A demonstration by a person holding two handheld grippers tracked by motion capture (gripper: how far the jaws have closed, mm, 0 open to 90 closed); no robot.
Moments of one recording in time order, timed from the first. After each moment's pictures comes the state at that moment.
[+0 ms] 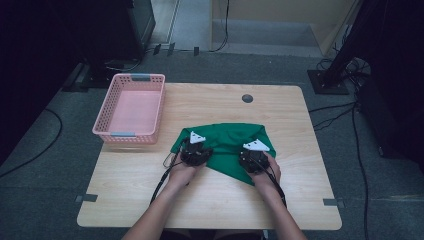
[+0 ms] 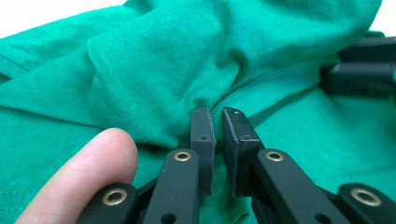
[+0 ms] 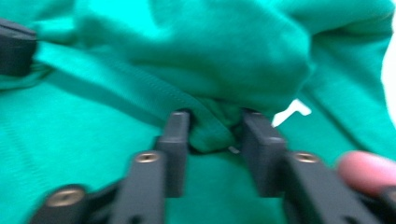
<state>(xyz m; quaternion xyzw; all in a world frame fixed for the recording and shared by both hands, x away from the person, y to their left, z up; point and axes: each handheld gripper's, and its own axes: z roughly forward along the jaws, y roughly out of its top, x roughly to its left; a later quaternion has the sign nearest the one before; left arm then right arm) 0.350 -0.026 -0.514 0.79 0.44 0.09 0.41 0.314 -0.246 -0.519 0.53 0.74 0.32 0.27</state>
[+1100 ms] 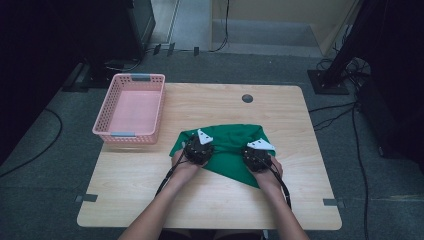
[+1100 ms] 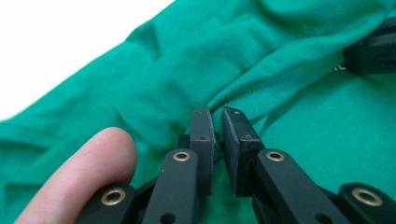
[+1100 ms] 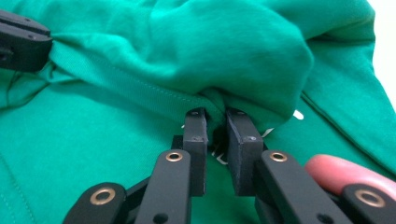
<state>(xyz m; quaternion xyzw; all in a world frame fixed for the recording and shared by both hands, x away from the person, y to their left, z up) 0.350 -0.041 -0.507 0.82 0.40 0.17 0.36 0.318 -0.259 -0.523 0.53 0.73 0.36 0.24</state>
